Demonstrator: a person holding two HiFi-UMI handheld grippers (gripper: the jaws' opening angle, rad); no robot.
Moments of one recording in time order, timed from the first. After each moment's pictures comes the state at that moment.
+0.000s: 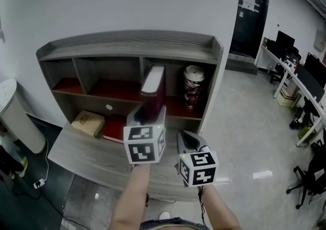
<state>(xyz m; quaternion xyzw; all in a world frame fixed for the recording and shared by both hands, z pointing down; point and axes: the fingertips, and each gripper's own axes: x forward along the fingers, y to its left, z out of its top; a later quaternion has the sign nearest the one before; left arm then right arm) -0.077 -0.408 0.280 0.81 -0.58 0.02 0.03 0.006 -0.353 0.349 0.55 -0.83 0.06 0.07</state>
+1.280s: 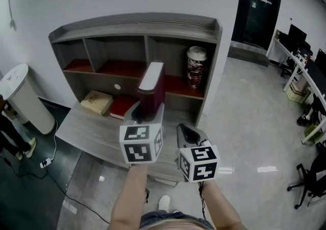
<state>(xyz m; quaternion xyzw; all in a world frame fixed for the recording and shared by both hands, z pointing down) -0.081 -0.327 0.305 0.79 -0.61 0.04 0.04 0.009 -0.287 0.365 0.50 -0.86 0.08 0.07</state>
